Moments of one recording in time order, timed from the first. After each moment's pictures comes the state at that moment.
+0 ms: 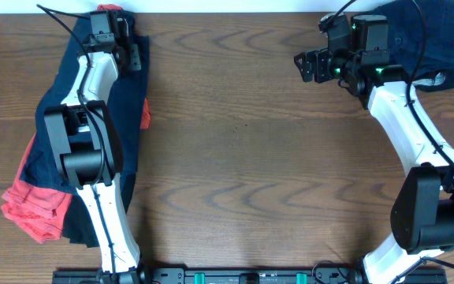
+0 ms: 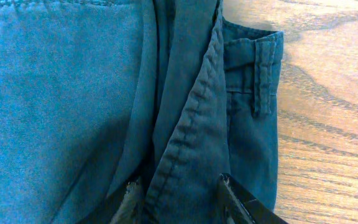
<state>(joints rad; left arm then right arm) 0.11 2.36 1.87 -0.49 -0.01 -0.02 0.10 1.83 1.41 -0.32 -0.33 -0.06</state>
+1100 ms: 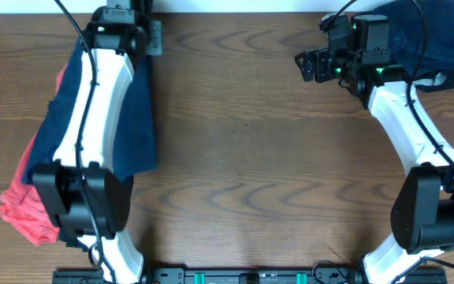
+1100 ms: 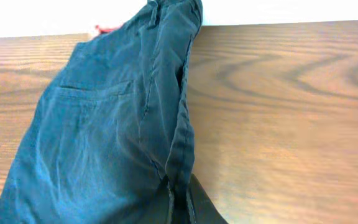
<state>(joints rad) -0.13 1.91 1.87 -0.84 -0.14 -0.04 0.10 1.83 1.41 -0.32 -0.33 -0.05</state>
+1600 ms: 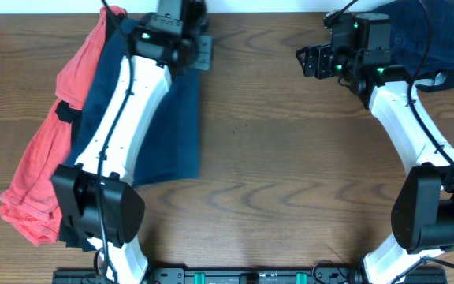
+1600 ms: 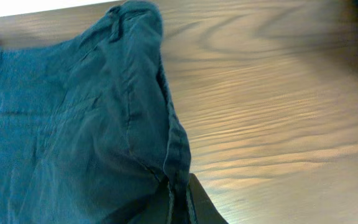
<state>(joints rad) -0.32 1.91 1.87 -0.86 0.07 -0.14 0.08 1.83 1.41 -0.29 -0.34 0.06</state>
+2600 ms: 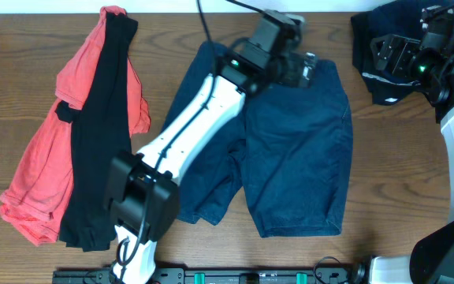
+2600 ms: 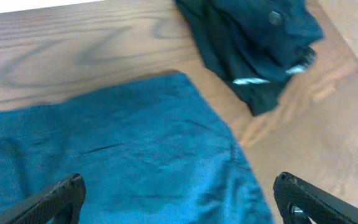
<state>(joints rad) -0.60 2.03 1.87 -0.56 0.19 -0.33 -0.23 1.59 1.41 -0.47 -0.40 0.13</state>
